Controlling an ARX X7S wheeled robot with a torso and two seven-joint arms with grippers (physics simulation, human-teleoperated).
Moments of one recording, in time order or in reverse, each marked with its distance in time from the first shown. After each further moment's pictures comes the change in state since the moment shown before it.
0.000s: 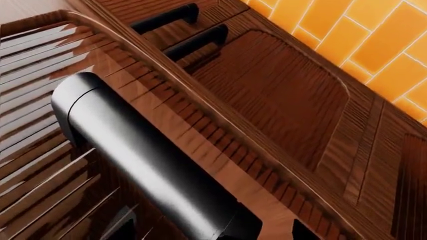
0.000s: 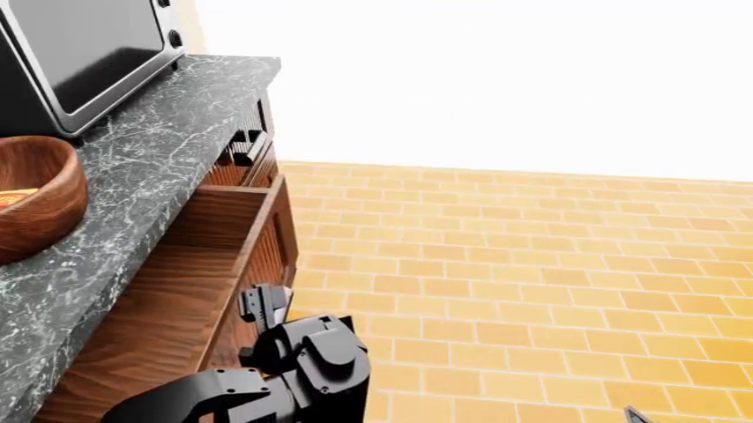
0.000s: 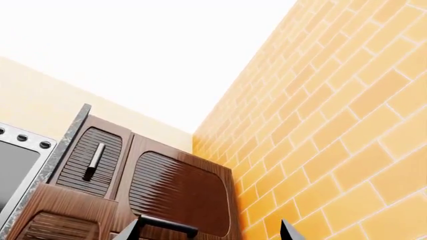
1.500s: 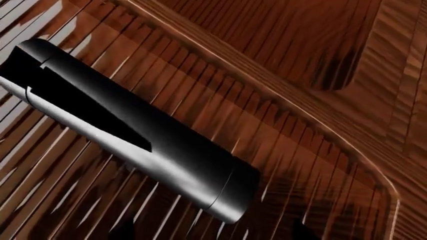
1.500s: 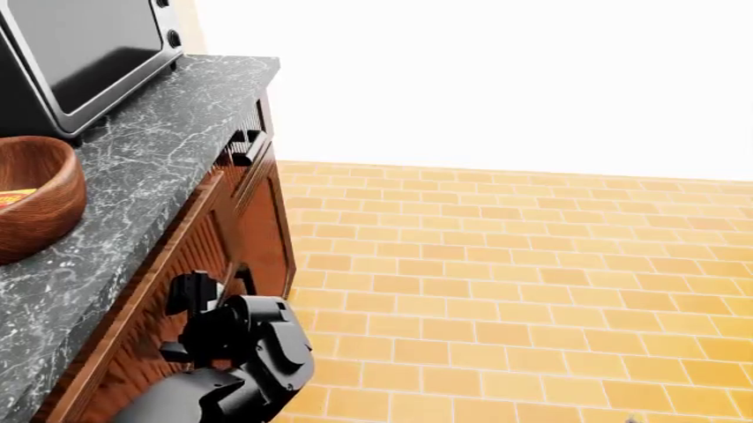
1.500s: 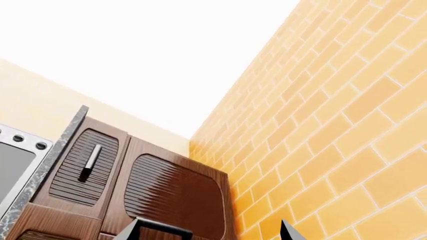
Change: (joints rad) left arm 0.021 0.000 0.109 -0.574 0.389 0.378 0.421; right arm -0.045 0.050 0.085 -0.188 -0.053 -0.179 0.008
